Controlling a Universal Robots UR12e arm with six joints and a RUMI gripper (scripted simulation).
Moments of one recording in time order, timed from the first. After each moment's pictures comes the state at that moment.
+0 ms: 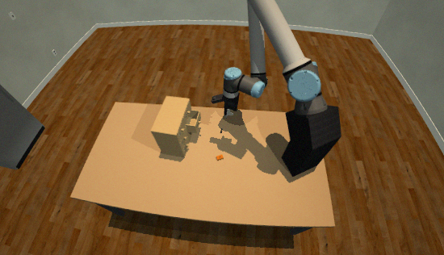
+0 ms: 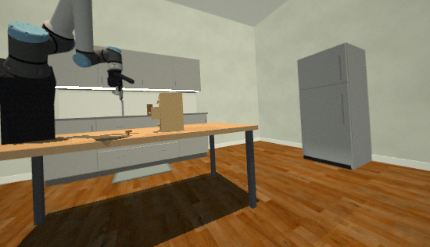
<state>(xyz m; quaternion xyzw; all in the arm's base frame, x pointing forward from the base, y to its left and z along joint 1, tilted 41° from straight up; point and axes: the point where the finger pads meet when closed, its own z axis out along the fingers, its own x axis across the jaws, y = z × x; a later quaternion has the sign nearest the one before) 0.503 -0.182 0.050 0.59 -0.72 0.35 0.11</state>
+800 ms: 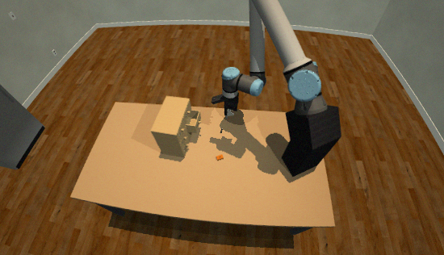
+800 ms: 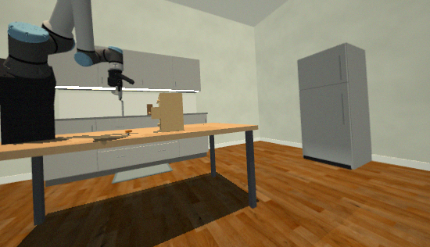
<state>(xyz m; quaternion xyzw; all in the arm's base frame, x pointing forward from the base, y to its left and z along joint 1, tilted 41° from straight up) 0.498 -0.180 0.047 0.59 -0.73 0.33 0.12</state>
